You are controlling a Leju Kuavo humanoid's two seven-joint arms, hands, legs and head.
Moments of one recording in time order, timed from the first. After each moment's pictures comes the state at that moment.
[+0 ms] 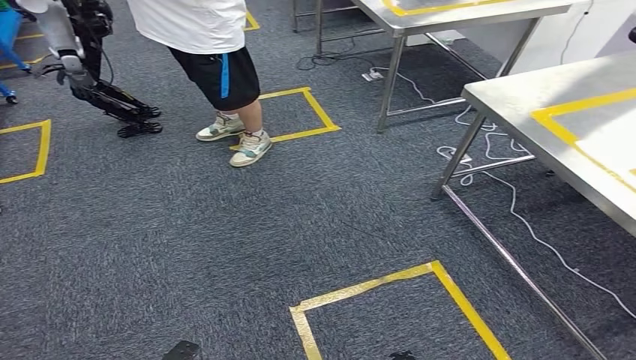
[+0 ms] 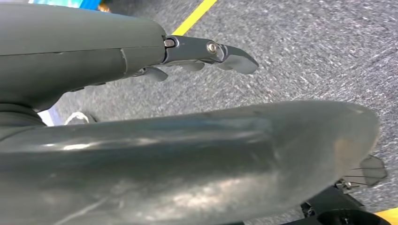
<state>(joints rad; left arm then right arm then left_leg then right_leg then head) -0.13 -0.13 1.08 -0.21 -1.52 0.12 -0.04 -0.07 0.17 -0.13 -0.18 0.51 -0.38 0.19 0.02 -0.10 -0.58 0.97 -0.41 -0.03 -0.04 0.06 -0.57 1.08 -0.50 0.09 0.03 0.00</state>
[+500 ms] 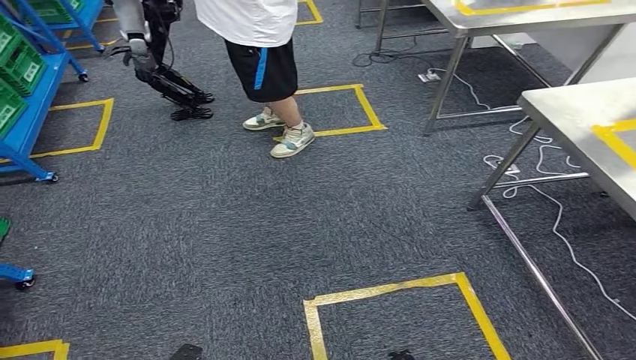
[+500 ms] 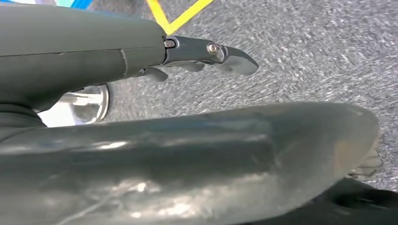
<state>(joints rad) -0.13 -0.14 1.08 -0.21 -1.52 0.12 -0.03 -0.07 0.17 -0.12 -0.18 0.51 -0.38 0.19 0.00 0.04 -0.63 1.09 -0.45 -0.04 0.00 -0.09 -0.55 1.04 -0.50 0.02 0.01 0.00</state>
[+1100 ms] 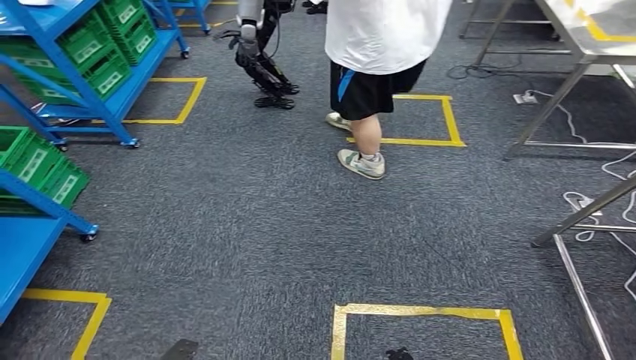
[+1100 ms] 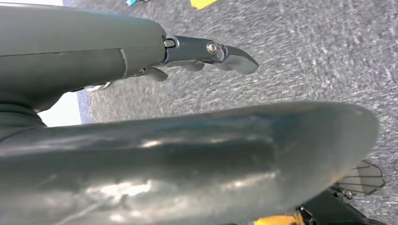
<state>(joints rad) -0.14 -0.13 1.08 -0.21 -1.53 0.12 -0.03 -0.07 0.17 -0.11 -0.18 0.52 -0.38 0.18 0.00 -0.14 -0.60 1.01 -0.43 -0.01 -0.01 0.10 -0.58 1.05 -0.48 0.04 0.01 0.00</state>
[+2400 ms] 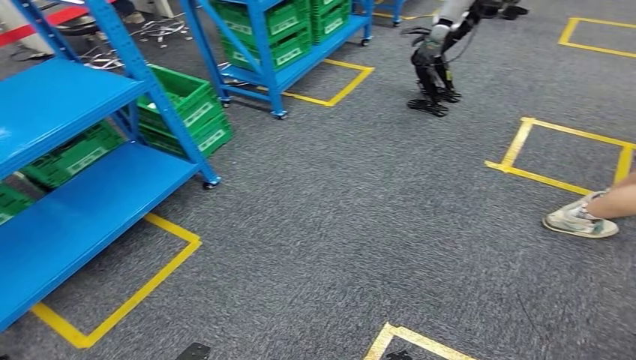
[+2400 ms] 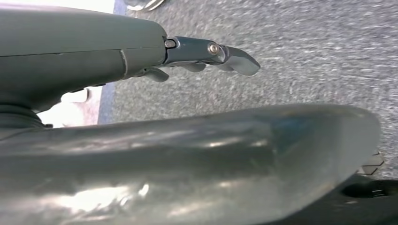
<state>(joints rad) -0.13 -0.15 1.06 -0.21 -1.56 0.13 -0.02 -0.06 0.16 -0.11 -0.18 0.50 -0.37 0.18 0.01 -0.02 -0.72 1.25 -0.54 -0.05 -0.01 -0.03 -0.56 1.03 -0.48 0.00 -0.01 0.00</state>
